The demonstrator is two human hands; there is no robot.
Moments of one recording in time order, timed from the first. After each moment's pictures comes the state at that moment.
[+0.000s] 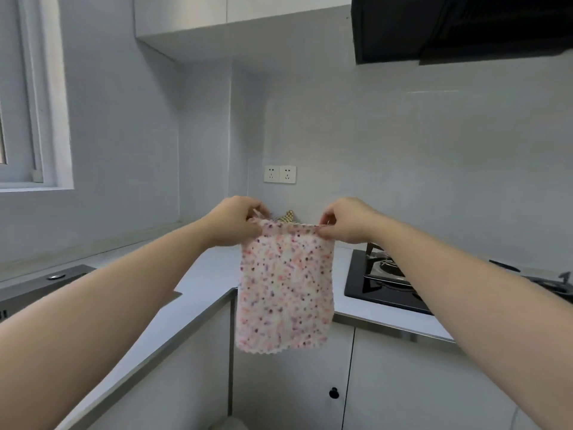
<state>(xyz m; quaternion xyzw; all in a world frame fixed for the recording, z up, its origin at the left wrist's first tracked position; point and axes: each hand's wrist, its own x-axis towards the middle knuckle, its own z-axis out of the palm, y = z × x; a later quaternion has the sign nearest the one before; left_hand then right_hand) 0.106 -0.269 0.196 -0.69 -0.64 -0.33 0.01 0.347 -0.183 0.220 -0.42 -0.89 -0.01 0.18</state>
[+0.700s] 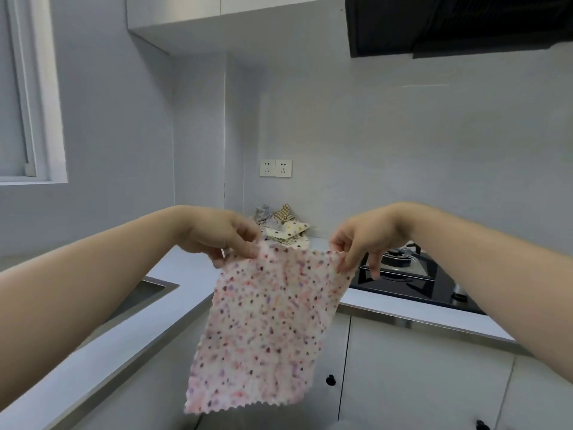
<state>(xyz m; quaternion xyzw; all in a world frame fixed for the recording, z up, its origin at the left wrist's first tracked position) 0.096 -0.301 0.196 -0.71 -0.58 -0.16 -0.36 0.390 -0.213 0.218 -0.38 -0.87 0.30 -0.08</state>
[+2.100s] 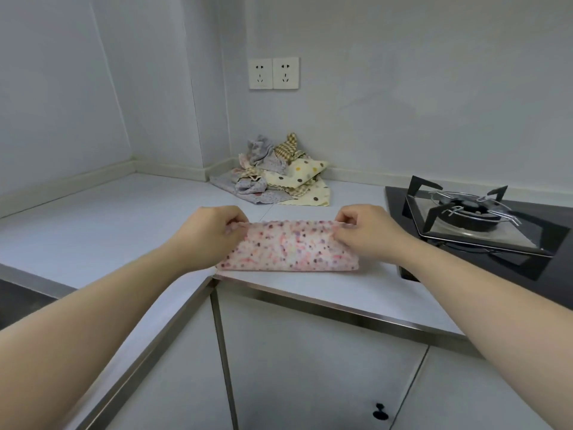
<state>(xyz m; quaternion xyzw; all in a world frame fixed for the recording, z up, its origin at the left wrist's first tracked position) -0.002 -0.053 0.033 -0.67 -0.69 -0.28 -0.03 0.281 0.045 0.038 -0.46 -0.83 0.19 0.26</state>
